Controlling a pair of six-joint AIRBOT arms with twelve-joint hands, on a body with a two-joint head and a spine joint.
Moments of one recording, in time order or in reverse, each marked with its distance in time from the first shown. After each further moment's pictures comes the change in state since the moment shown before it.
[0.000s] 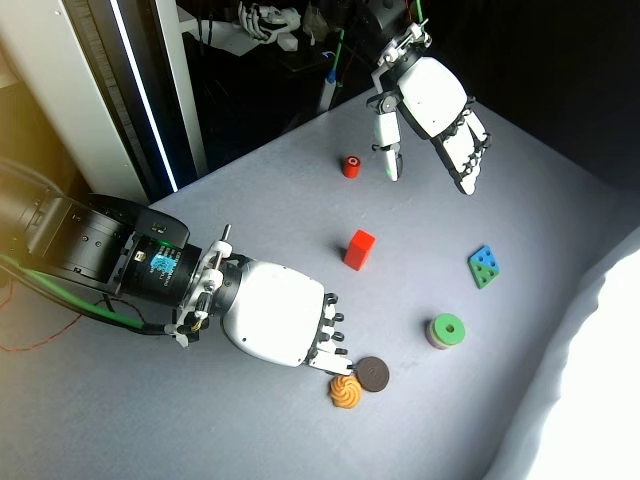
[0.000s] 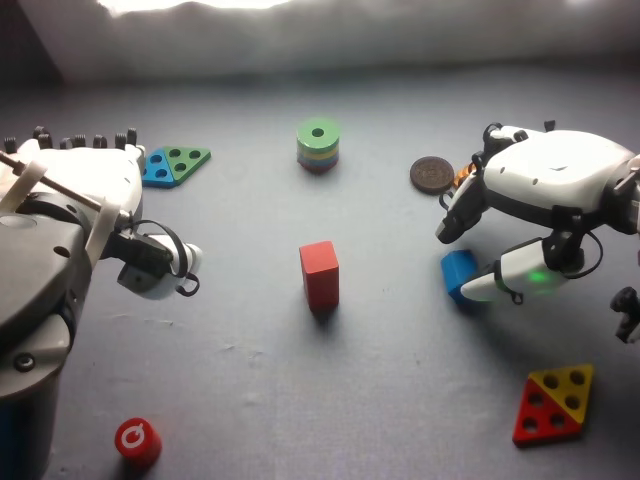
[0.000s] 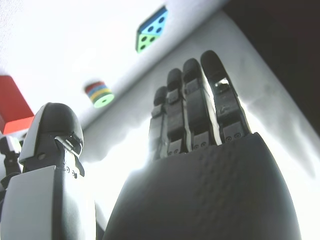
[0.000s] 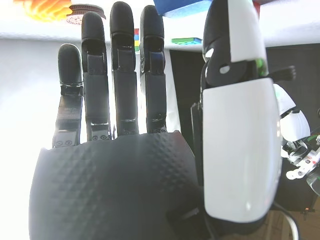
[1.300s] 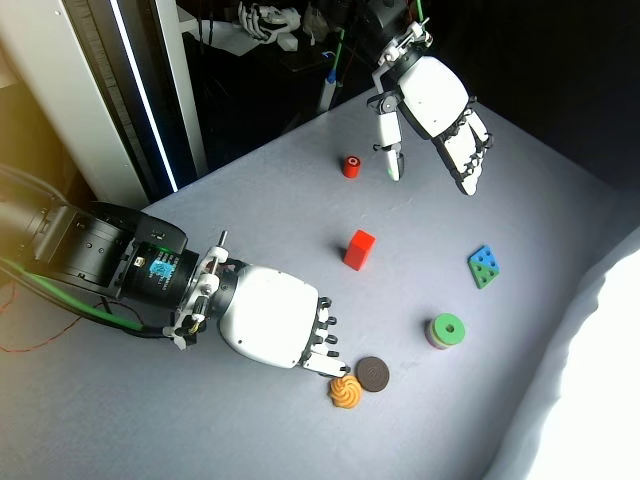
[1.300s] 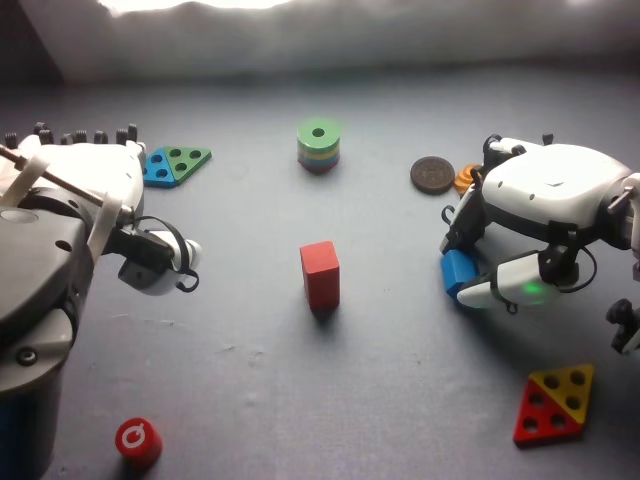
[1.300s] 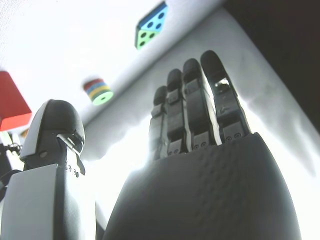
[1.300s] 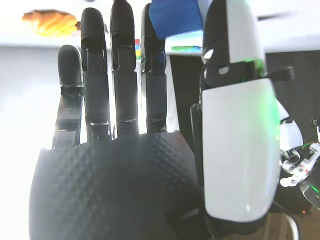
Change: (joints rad) left arm -0.011 -0.004 0.003 -0.003 -0.006 0.007; right arm -0.042 -0.025 0.012 0.009 0.048 -0.010
